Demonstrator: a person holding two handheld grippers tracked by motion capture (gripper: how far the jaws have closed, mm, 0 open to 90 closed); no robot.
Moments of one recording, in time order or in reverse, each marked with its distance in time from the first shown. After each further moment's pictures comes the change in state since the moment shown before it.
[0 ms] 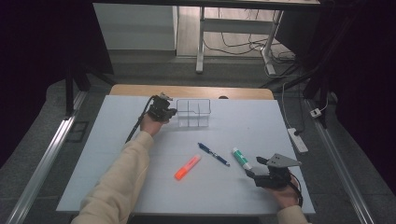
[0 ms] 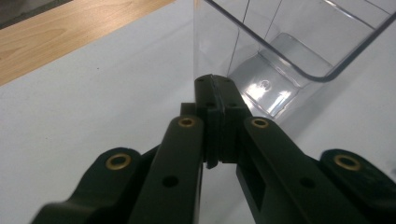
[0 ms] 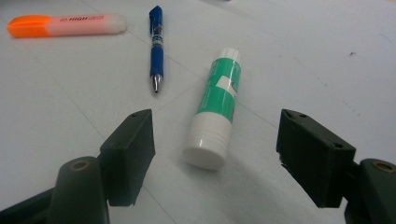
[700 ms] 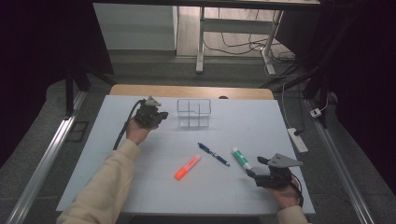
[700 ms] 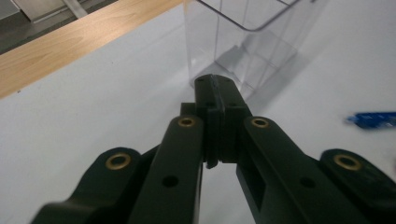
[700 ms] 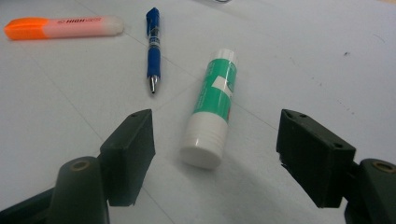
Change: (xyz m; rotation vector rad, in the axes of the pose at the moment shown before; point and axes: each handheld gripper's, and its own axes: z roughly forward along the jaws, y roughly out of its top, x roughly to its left) left arm -0.004 -0.035 -0.065 -0.065 -0.027 0.067; right arm -0.001 0.000 -0.002 -0.001 -0.010 0.005
